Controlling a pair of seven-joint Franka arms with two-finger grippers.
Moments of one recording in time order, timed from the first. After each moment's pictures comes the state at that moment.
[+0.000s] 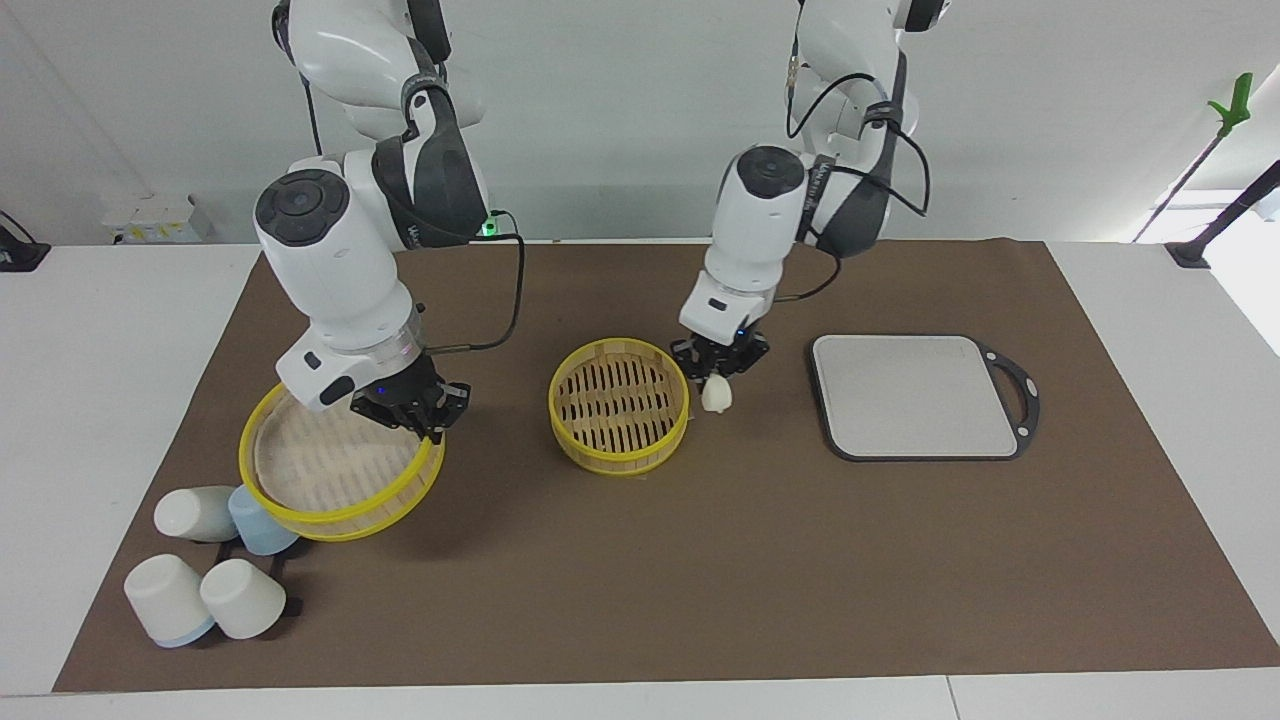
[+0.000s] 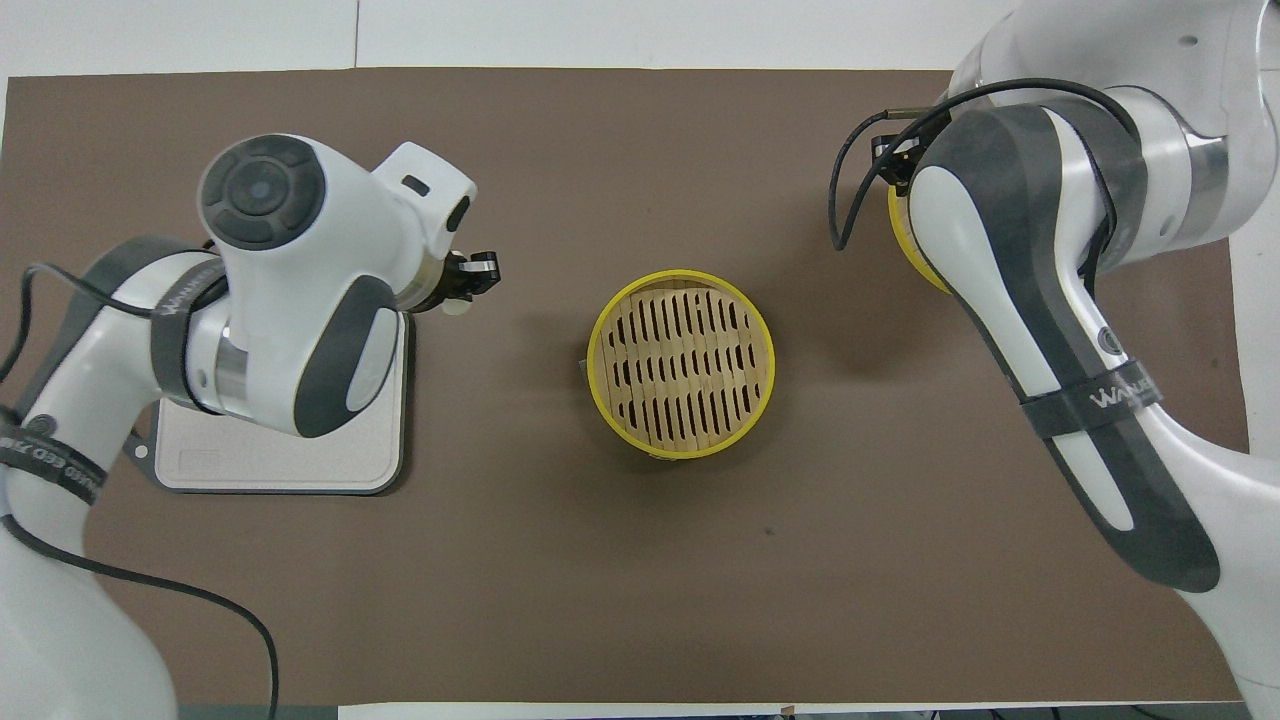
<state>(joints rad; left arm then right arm) -0.74 0.29 0.09 -1.72 -0.06 2.15 -0.70 0.17 0.46 0.01 -1.24 0.01 1.75 0.21</state>
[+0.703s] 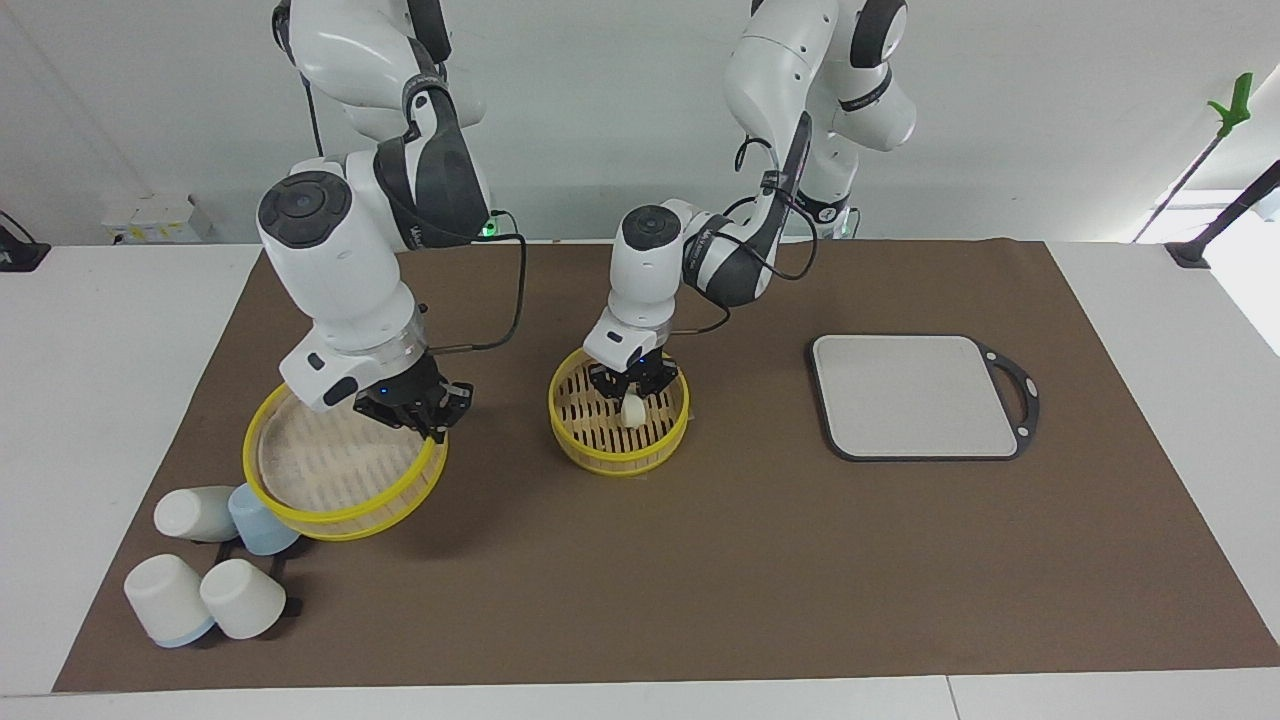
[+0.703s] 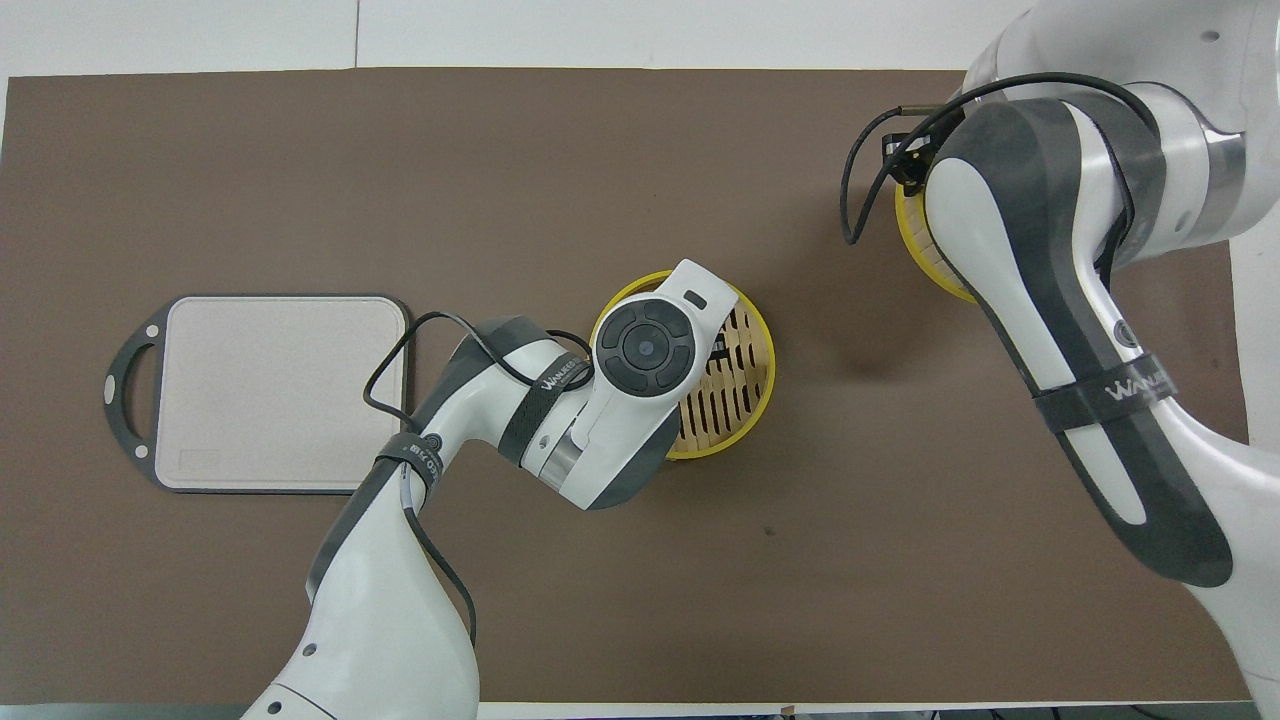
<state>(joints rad) -0.85 0.46 0.11 -1.73 -0.06 2.33 -0.78 0.17 0.46 0.01 -1.25 0.02 1.75 0.21</state>
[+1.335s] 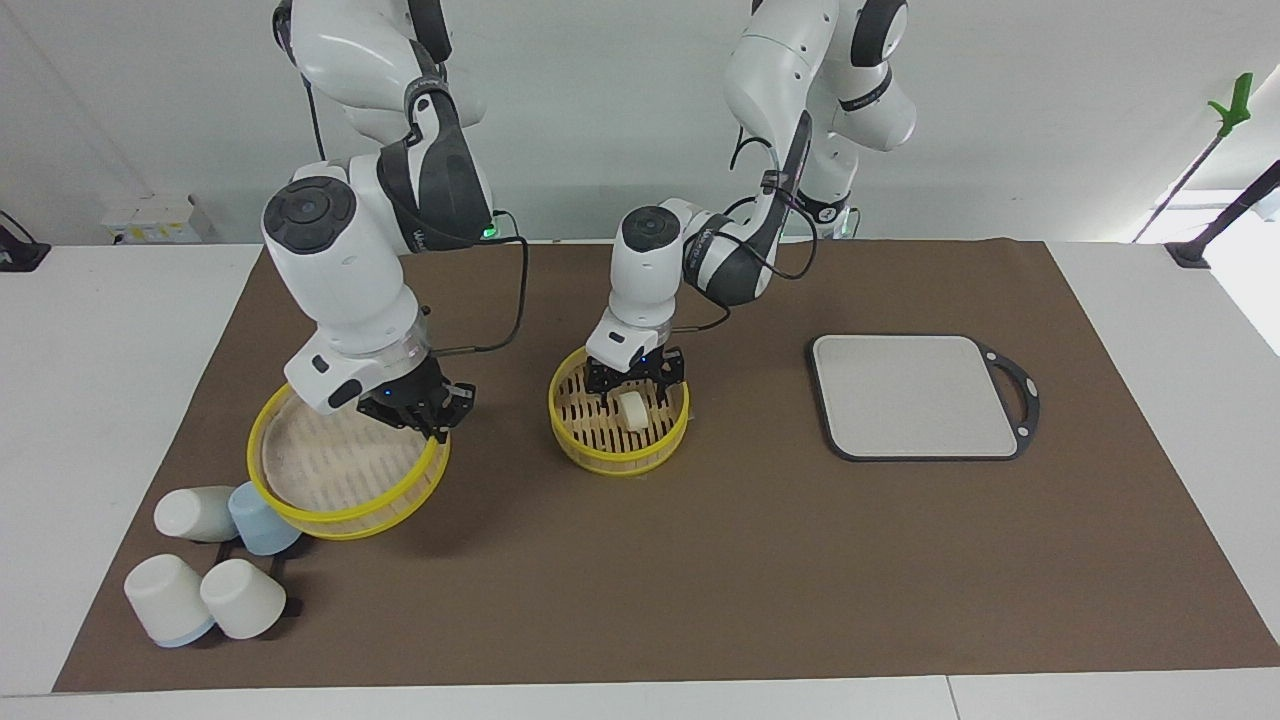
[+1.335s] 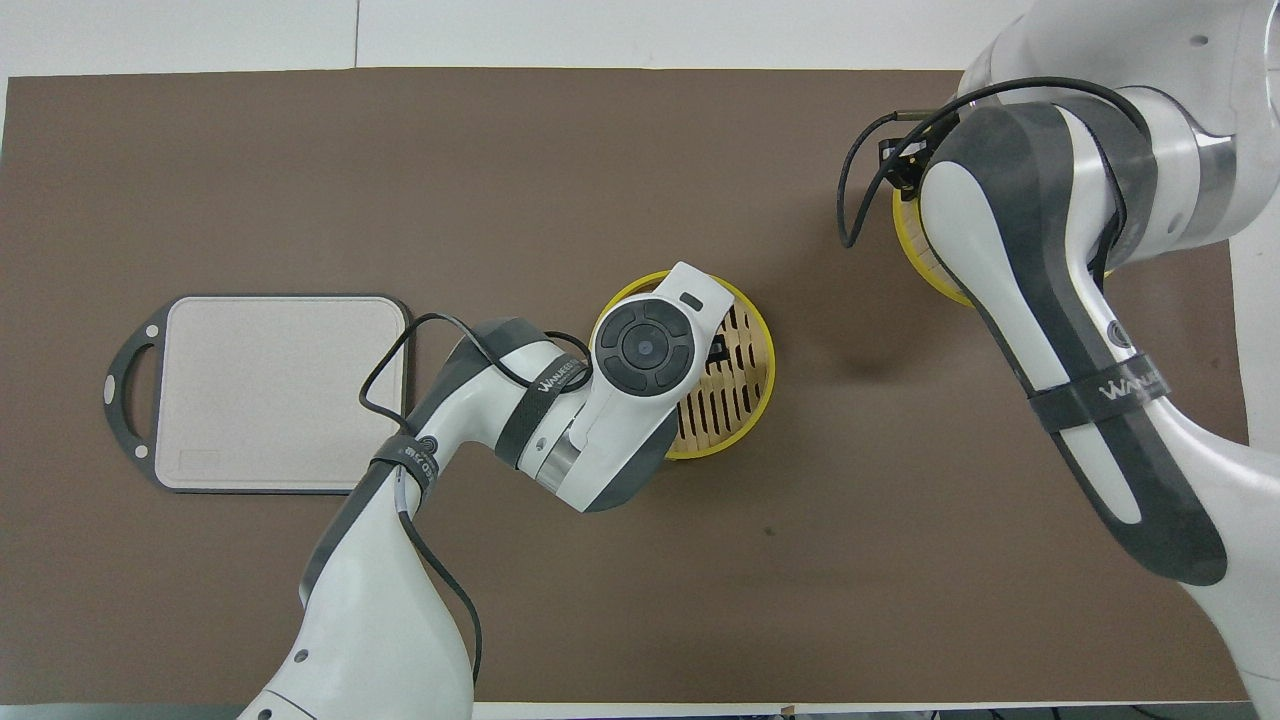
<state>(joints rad) -0.84 0.43 0.11 -1.73 -0.06 2.28 -0.80 0.17 0.46 0.01 -1.26 0.02 1.75 0.21</state>
